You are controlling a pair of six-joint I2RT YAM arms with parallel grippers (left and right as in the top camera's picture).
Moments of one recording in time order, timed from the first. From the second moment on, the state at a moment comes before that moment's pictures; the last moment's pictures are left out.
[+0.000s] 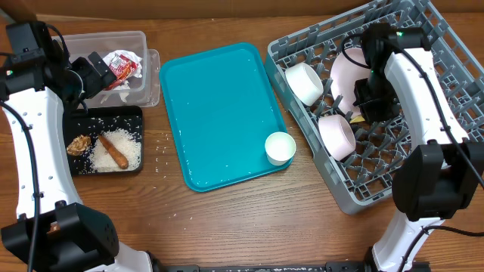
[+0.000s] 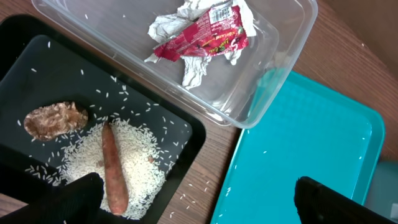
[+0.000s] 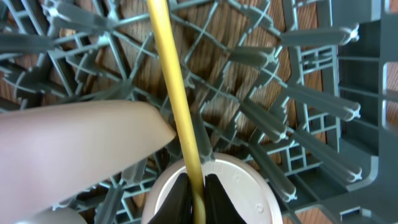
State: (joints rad) left arm 0.33 1.72 1.73 -1.09 0.12 -0.39; right arm 0.05 2.00 1.84 -1.53 0.15 1.47
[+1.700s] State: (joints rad) left arm -0.03 1.74 1.73 -1.02 0.15 -0.23; right arm 0.17 1.70 1.79 -1.58 0.19 0.51
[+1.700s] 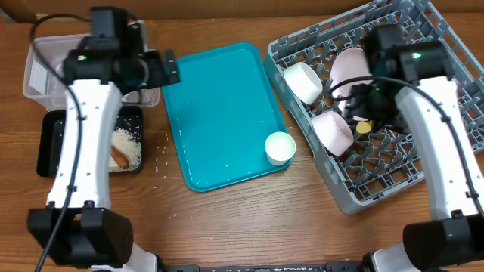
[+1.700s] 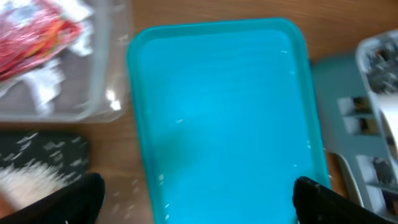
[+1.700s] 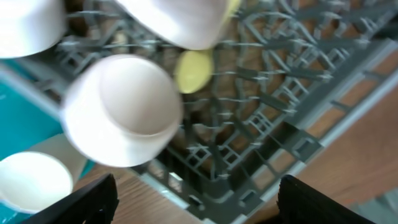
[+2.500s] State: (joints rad) left arm -0.36 2.11 1.72 -0.60 0.15 -0.12; right arm 0.19 1.70 1.79 -1.52 0.16 0.51
